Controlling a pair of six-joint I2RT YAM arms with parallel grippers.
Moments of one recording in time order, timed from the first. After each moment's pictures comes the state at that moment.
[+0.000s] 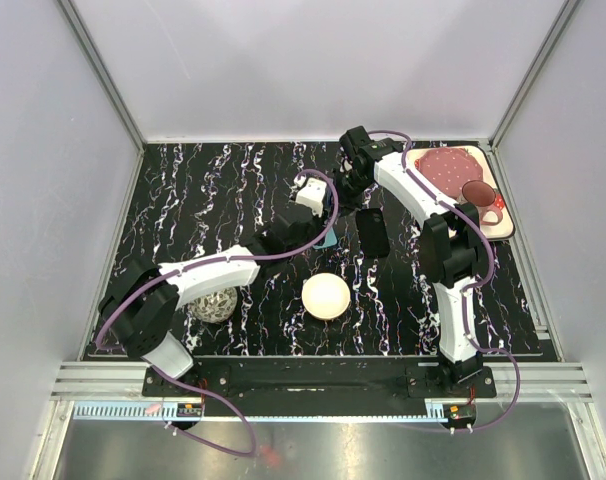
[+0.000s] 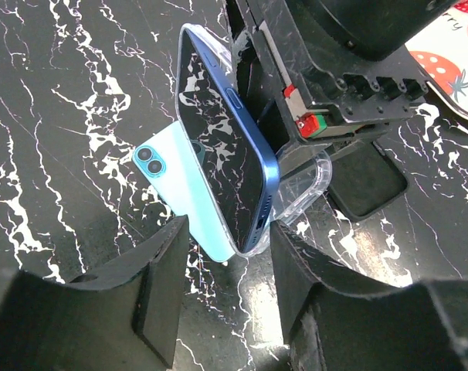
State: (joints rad) left arm -0.83 1.58 0.98 0.21 -0.34 -0.20; right arm 0.45 2.16 1.99 -1.03 -0.35 0.58
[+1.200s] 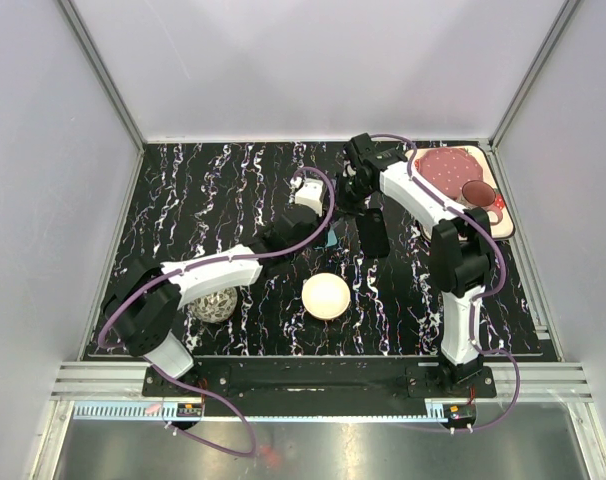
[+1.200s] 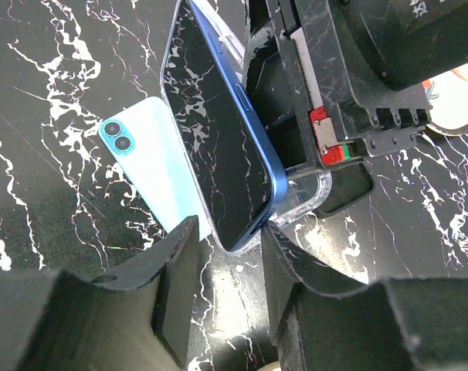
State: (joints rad) left arm -0.84 1.59 1.00 0.17 -0.34 -0.36; right arm 0.46 2.04 1.79 -0.89 -0.32 0.56
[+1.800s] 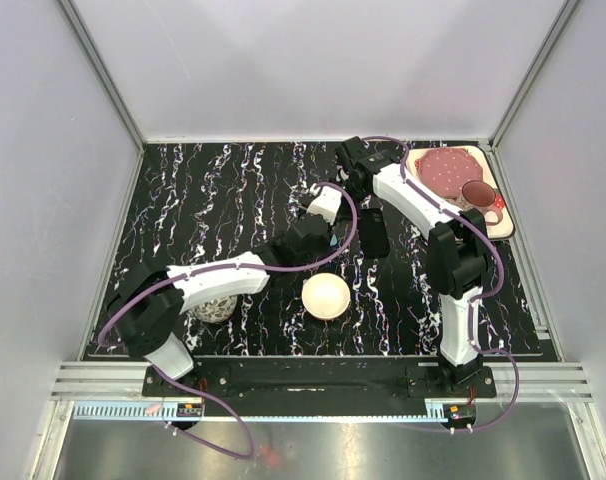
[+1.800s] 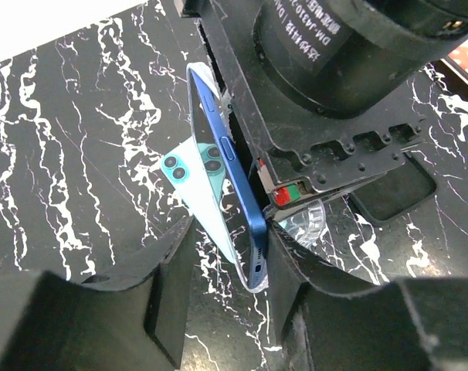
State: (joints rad) left arm -0.93 1.60 1.00 0.22 -0.56 -0.10; right arm 0.50 2.04 1.80 -0.93 -0.29 0.55
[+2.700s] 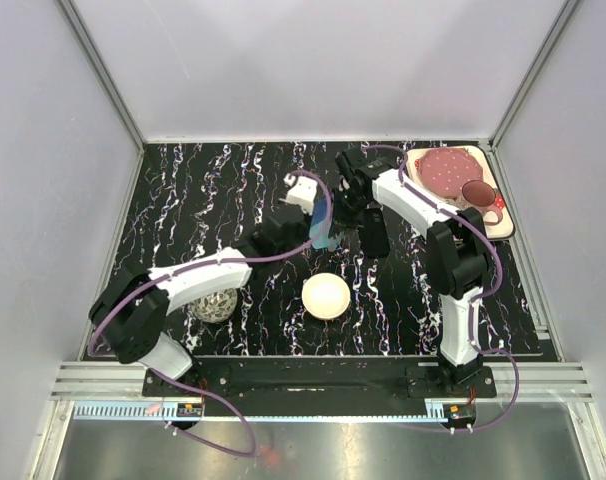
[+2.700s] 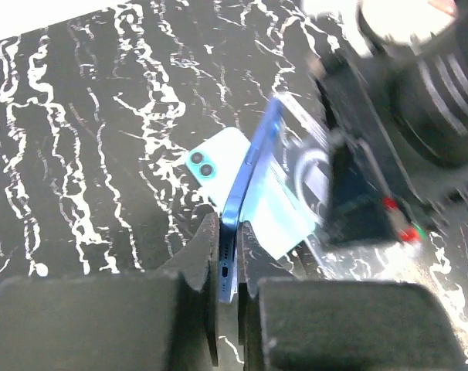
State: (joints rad) left arm -0.83 1.54 0.94 0.25 -0.44 -0.12; right arm 0.51 2.04 1.74 -0.91 -0.26 0.56
